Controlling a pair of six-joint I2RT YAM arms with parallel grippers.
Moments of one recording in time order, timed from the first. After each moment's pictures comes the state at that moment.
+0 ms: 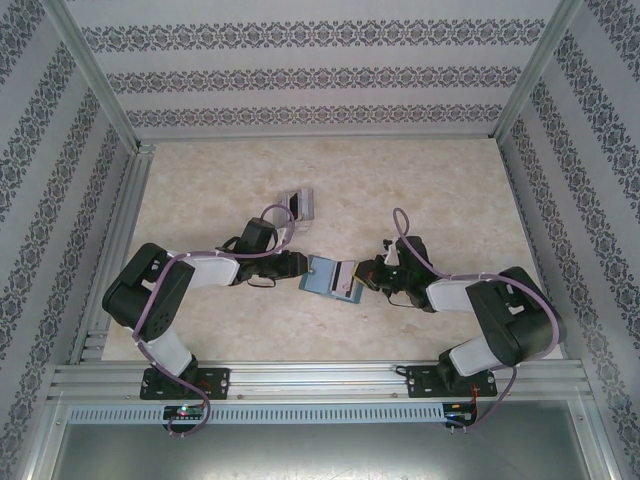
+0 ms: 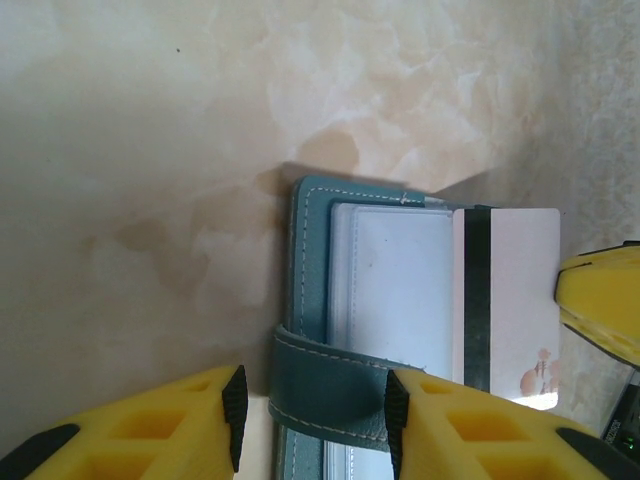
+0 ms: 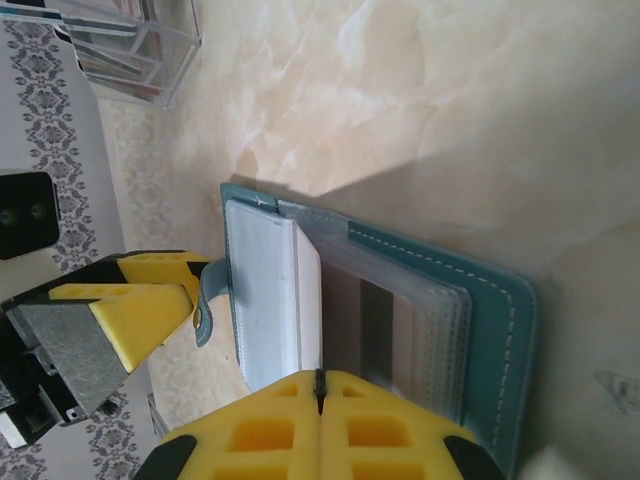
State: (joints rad) left arm -0.48 1.69 0.72 0.11 0.50 -0.63; right arm 0.39 1.49 0.36 0.43 -0.58 1.05
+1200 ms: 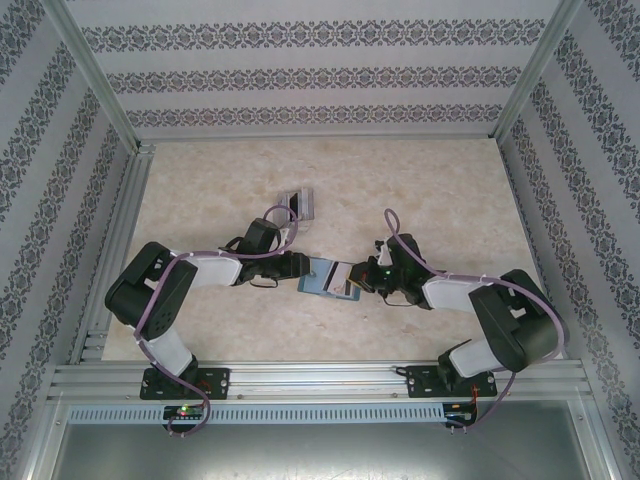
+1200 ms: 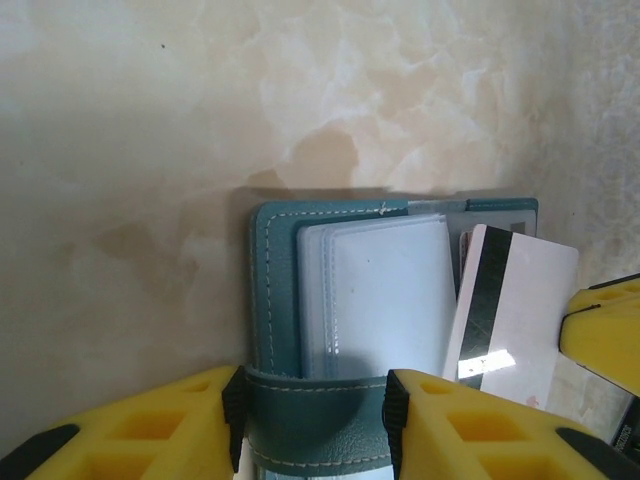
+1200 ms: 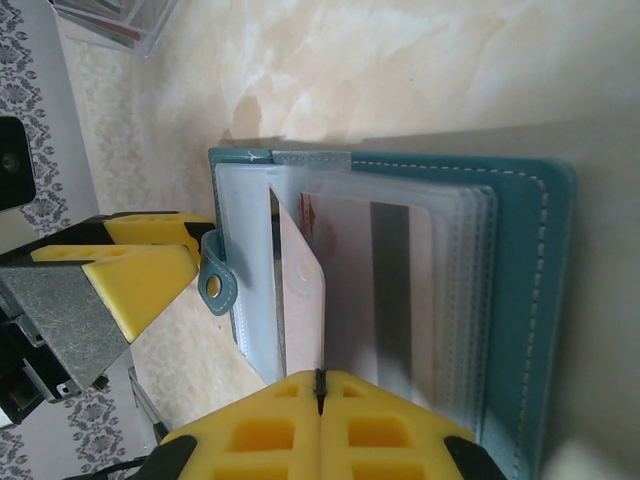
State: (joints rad) left arm -0.50 1.70 0.73 0.11 0.47 -0.64; right arm 0.42 1.45 0.42 0.27 -0.58 1.02
